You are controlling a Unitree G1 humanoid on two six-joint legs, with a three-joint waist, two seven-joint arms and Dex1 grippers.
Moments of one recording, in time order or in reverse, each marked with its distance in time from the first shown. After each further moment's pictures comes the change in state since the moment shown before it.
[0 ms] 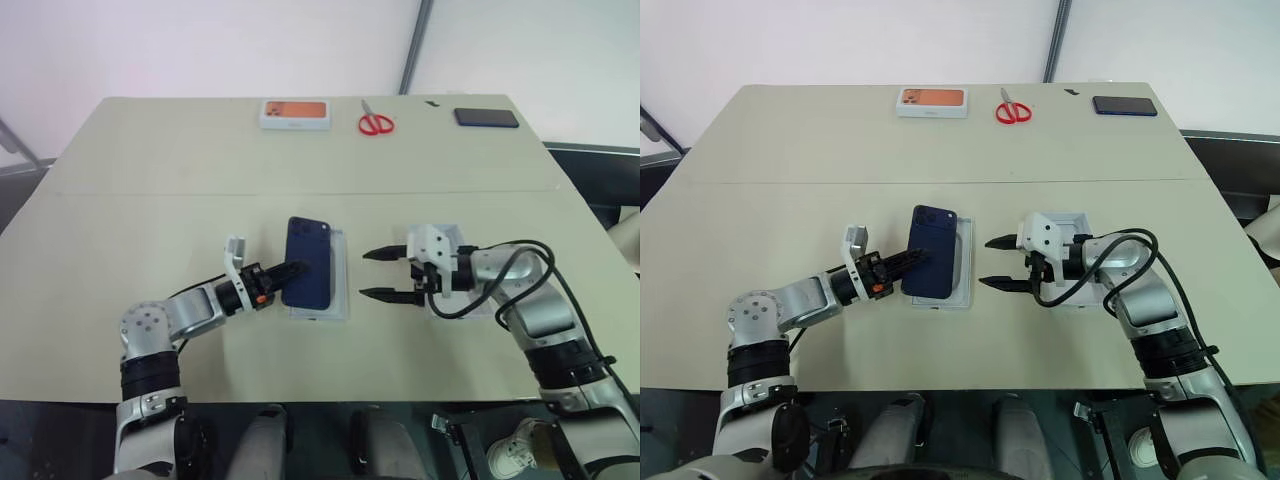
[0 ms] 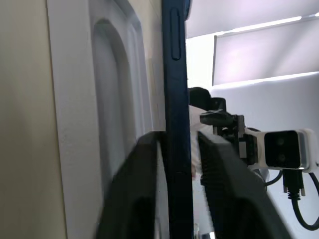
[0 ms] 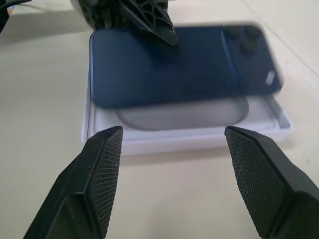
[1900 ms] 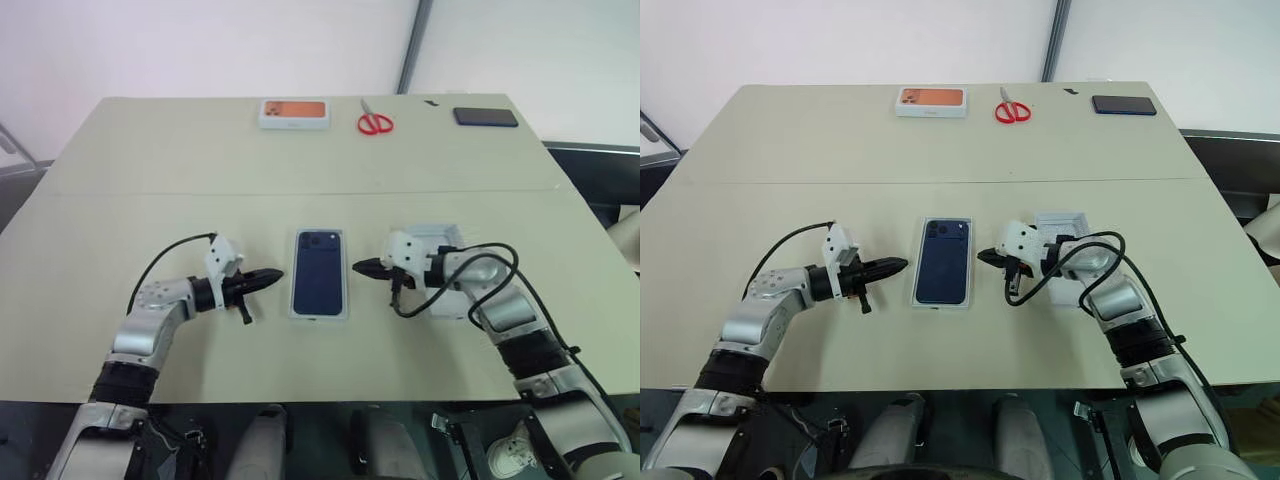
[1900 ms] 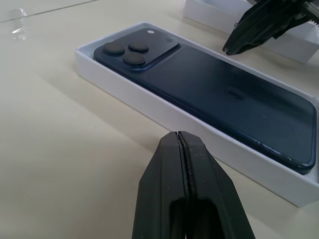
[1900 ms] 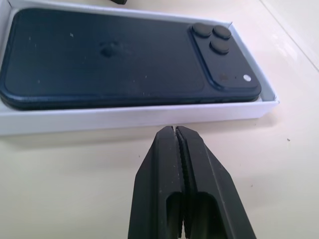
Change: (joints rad) left arm 0.071 0.325 -0.489 0.040 0.897 -1.120 -0.775; right arm -0.059 0.072 0.089 0.209 -0.226 -0.194 -0.150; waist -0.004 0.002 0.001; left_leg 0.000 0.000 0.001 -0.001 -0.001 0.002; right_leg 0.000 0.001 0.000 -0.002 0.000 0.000
